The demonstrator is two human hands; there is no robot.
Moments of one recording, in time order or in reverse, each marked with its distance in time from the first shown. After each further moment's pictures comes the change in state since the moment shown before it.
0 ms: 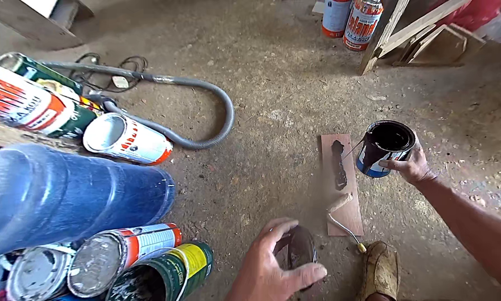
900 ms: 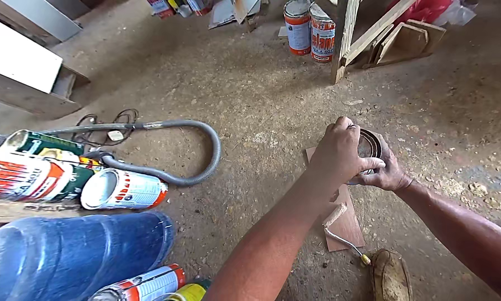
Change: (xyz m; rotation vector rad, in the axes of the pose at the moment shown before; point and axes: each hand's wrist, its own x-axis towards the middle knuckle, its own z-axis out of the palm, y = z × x) left_hand 0.239 0.127 0.138 0.868 -0.187 0.522; right_hand 0.006 -0.028 0.006 0.008 -0.095 -0.223
